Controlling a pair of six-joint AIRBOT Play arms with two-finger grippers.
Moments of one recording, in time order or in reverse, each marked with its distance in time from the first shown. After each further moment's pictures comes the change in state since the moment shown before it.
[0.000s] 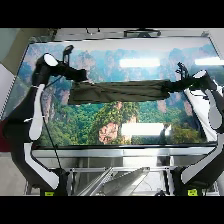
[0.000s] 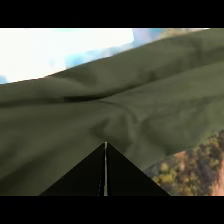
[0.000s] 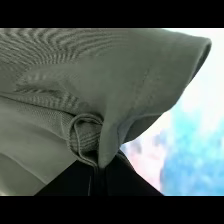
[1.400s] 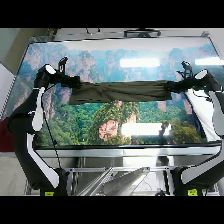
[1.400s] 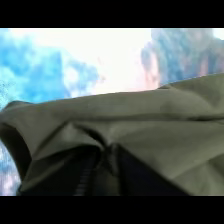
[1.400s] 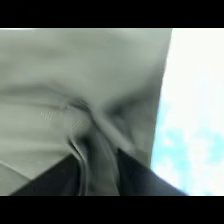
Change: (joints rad) left arm 0.160 -0.148 -0.001 0.020 0.078 0.000; right arm 0.023 0.130 -0.113 -0.173 -0.127 0.132
